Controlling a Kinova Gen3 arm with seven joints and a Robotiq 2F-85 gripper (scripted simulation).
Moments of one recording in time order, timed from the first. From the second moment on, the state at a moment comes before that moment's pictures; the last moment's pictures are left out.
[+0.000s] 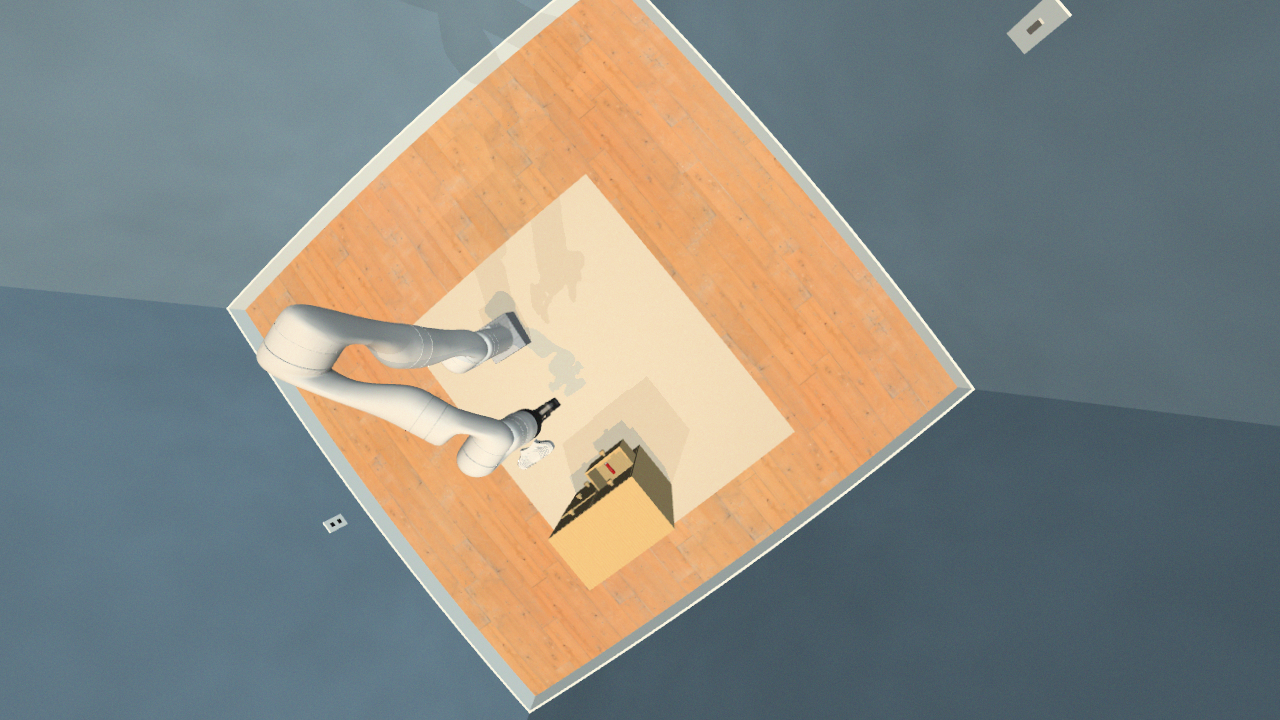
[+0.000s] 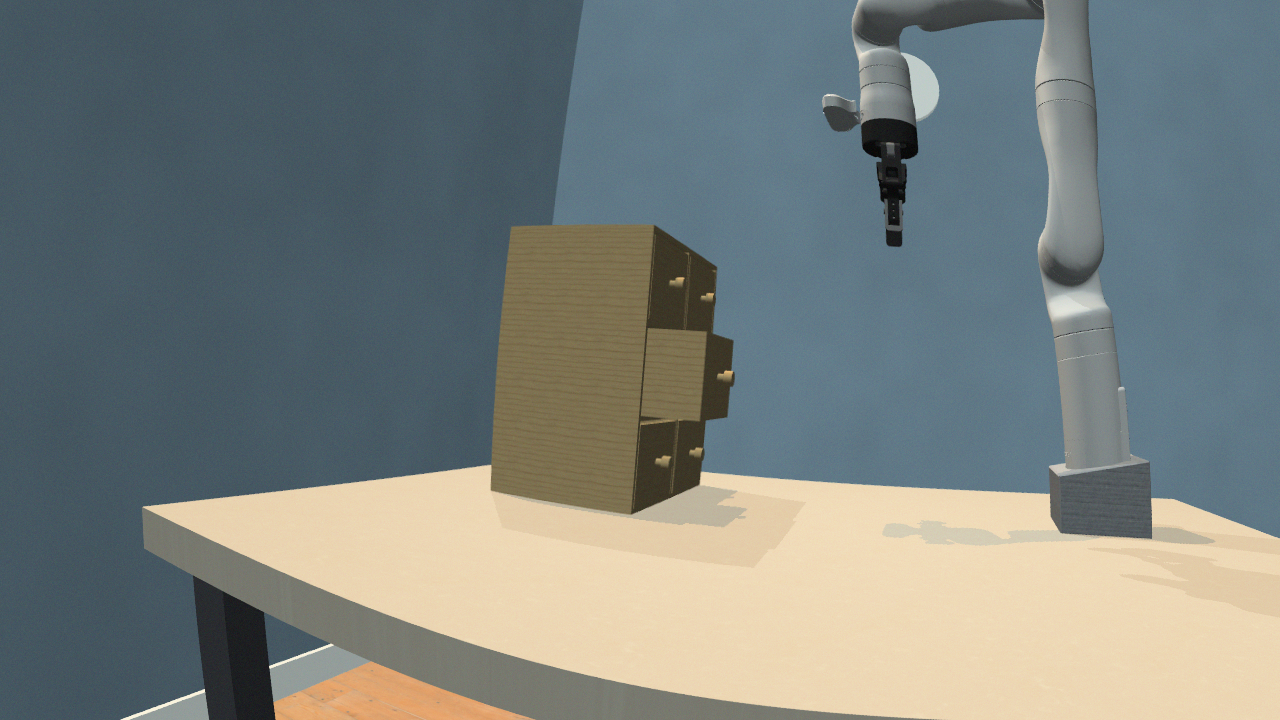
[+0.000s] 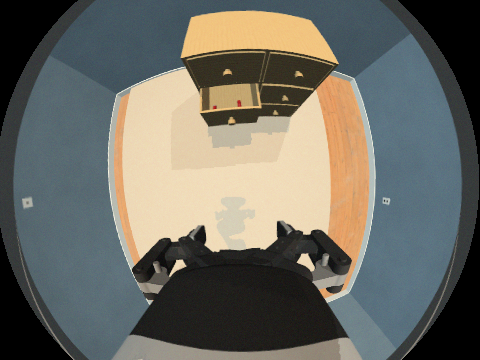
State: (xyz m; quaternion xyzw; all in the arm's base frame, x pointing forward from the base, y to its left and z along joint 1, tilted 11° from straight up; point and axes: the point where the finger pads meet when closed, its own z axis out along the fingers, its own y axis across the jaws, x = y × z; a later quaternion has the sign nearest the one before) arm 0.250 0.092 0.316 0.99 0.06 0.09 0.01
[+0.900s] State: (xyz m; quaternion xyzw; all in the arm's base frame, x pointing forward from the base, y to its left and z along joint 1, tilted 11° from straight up) arm 0.251 0.097 0.310 0.99 0.06 0.14 0.00
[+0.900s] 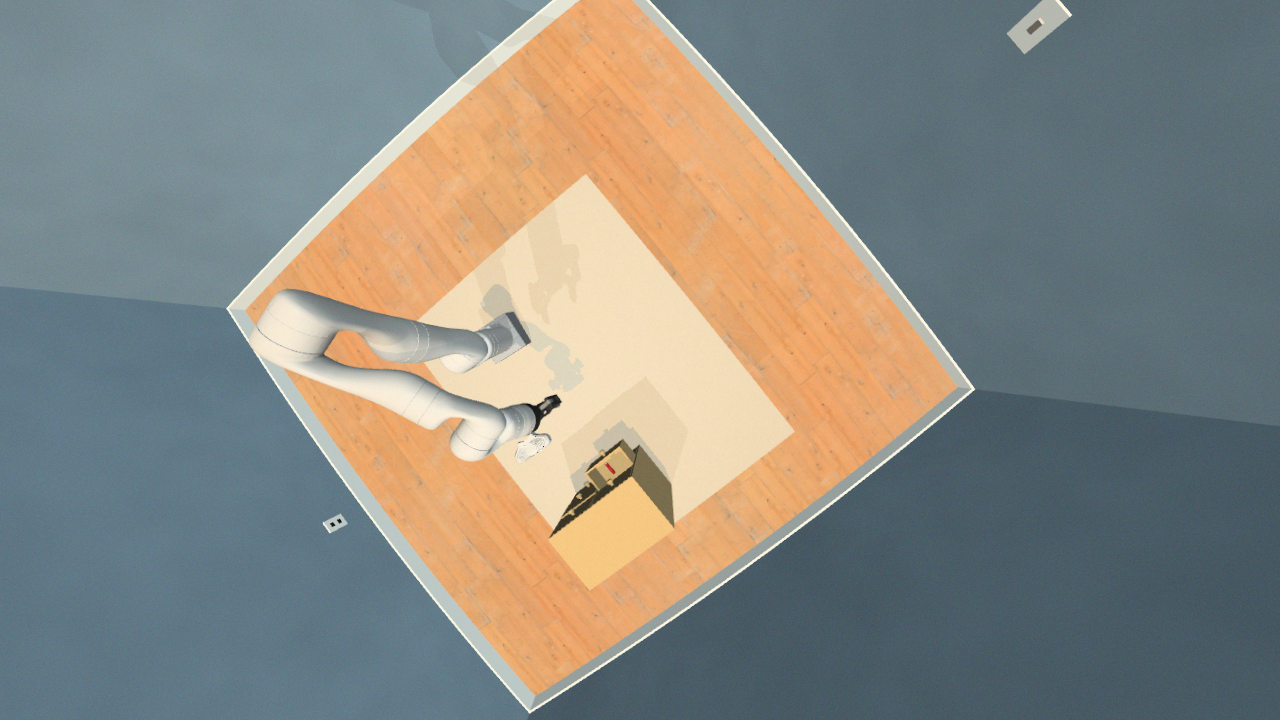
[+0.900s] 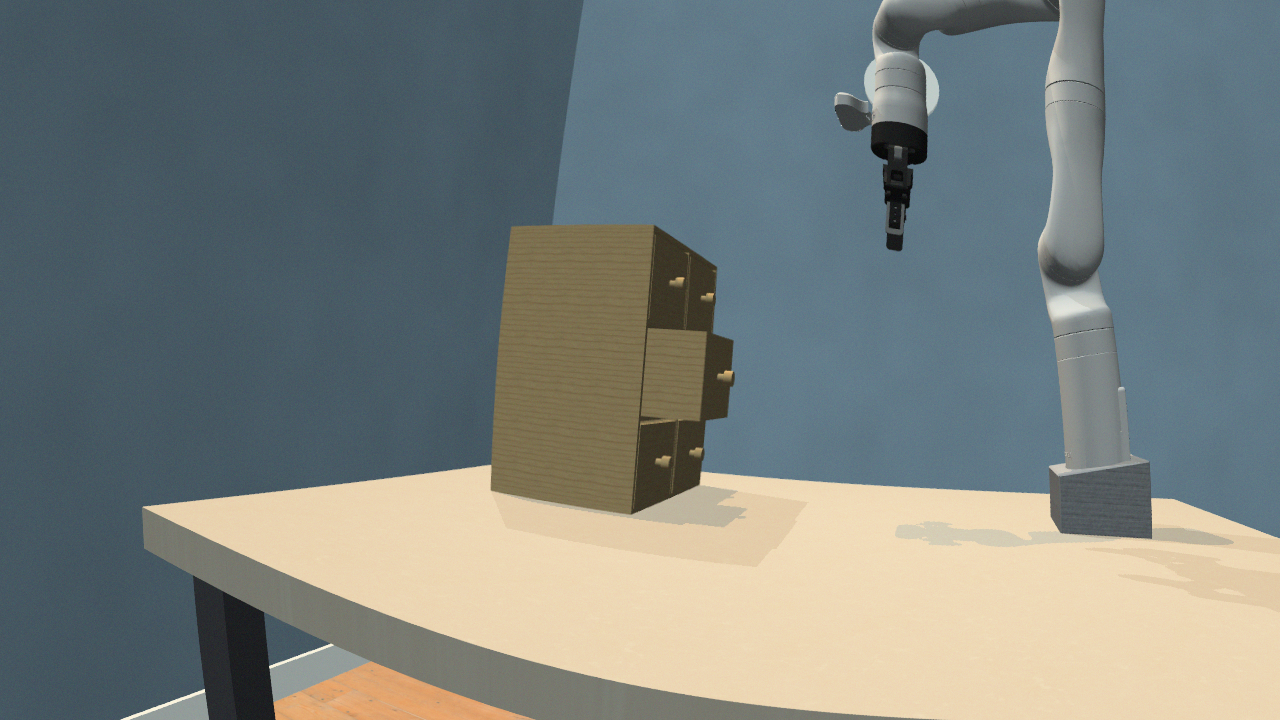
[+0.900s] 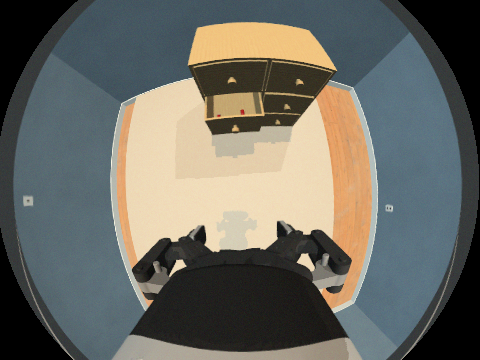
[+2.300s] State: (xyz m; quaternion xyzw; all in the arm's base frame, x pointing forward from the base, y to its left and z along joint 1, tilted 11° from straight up) arm 0.326 0.121 0.246 0.92 0.08 0.37 -0.02
